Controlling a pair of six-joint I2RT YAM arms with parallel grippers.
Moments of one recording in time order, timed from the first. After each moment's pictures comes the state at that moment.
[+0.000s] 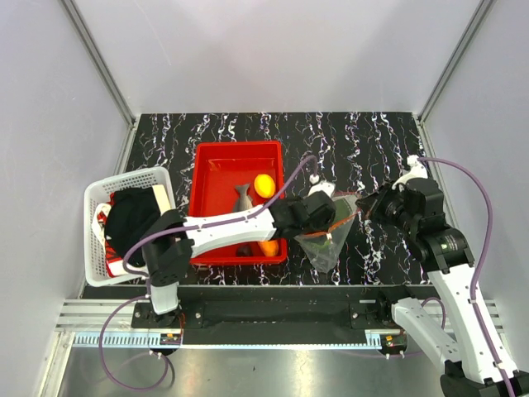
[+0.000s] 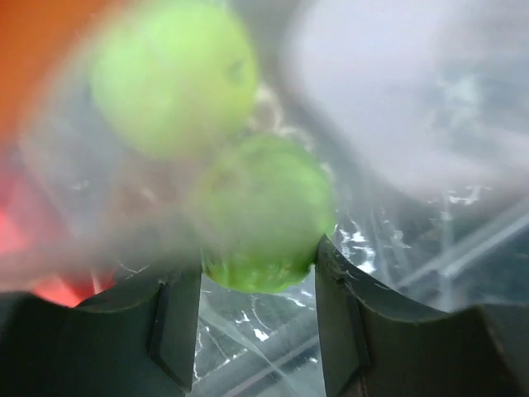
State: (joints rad) left arm -1.15 1.85 1.44 -0.52 -0.19 -0.66; right arm 0.24 0.72 0.96 -0.73 -0.12 0.59
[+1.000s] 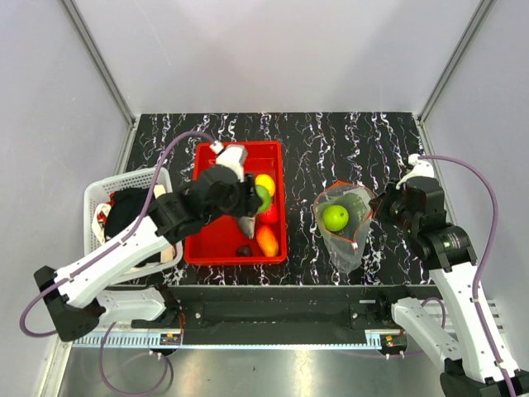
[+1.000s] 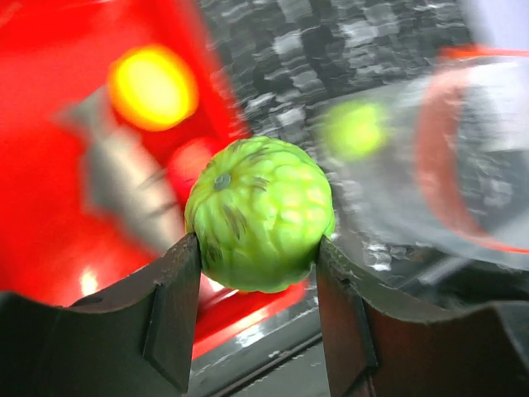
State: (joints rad) left arm -0.94 1.18 1.28 -0.67 -0.25 -0.54; right arm 0.24 0.74 1.01 -0.81 0.06 0.44
